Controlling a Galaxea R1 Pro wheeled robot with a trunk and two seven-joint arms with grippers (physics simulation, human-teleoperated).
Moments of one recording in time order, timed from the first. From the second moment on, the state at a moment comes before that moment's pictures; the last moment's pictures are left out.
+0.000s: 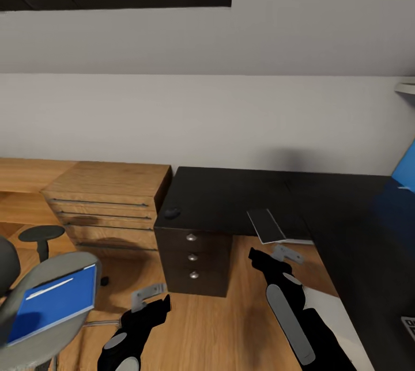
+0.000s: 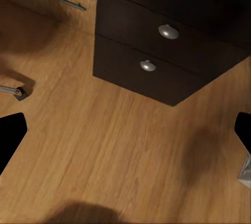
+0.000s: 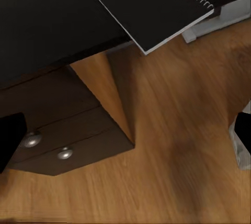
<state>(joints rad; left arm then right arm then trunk) -0.16 0.21 -0.65 -1.59 0.88 0.28 0.87 -0.33 0.02 0.28 -1.44 -0.63 0.42 -0.70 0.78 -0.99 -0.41</state>
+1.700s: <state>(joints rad) -0.16 0.21 -0.69 -1.59 0.89 0.27 0.87 -0.33 0.02 0.44 -1.44 -0.63 0.42 -0.71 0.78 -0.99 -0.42</state>
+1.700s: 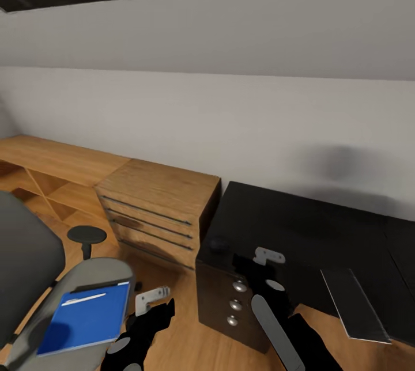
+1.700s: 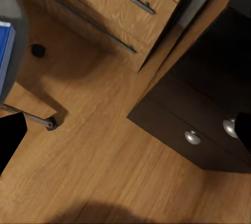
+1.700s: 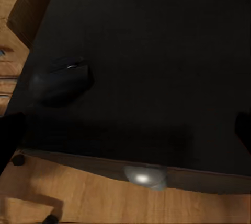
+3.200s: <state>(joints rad) -0.16 0.18 -0.69 -1.60 0.88 0.27 0.88 -0.75 0.17 0.55 -0.45 -0.32 0.08 -0.42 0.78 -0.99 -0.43</state>
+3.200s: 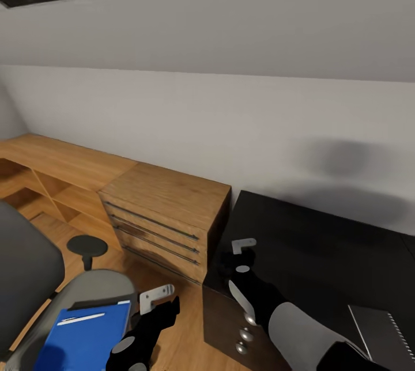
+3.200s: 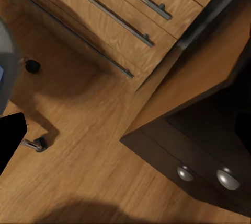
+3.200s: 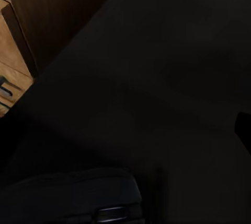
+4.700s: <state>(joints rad) -0.16 0.18 -0.69 -1.60 0.88 0.27 0.88 -0.75 0.15 0.53 -0.45 -0.40 0.25 -0.42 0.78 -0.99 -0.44</state>
